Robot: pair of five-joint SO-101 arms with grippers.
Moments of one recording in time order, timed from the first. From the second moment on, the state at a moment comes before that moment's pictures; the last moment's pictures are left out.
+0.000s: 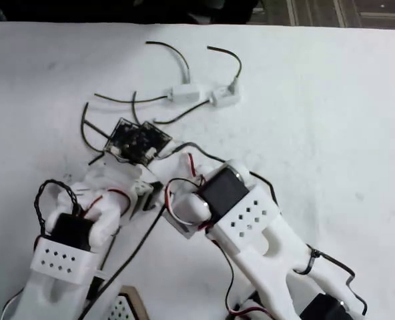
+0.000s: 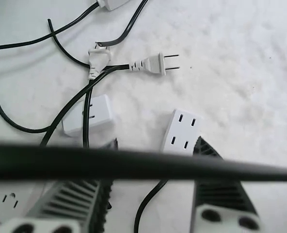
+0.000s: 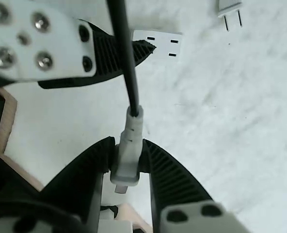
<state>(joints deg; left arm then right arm) 11.4 -61.9 64.4 56.2 -11.3 -46.9 -30.0 16.2 94.5 7.9</state>
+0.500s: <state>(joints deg) 11.2 -61.1 67.8 56.2 -11.9 -47.0 -30.5 3.8 96.4 7.8</state>
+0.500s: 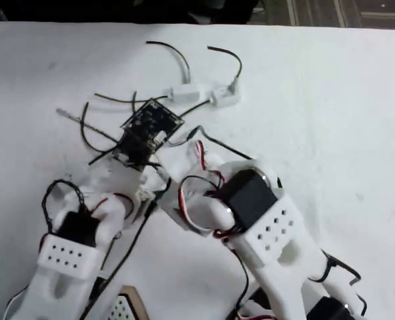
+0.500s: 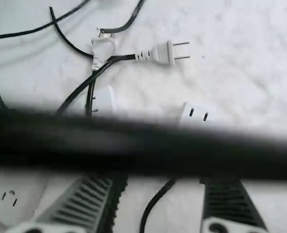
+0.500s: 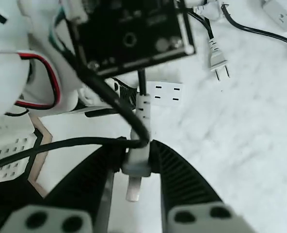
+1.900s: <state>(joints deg) 14.2 -61.0 52.2 63.2 1.5 -52.8 -39.2 12.2 97.1 0.6</state>
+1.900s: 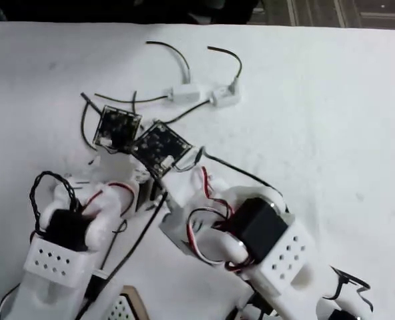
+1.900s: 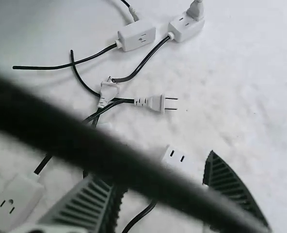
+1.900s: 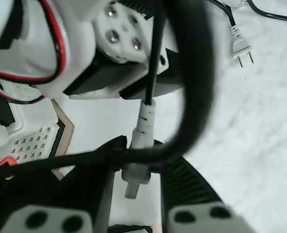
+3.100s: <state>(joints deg) 11.0 -83.7 57.0 67.8 1.4 -53.1 -39.2 13.5 95.4 0.7</state>
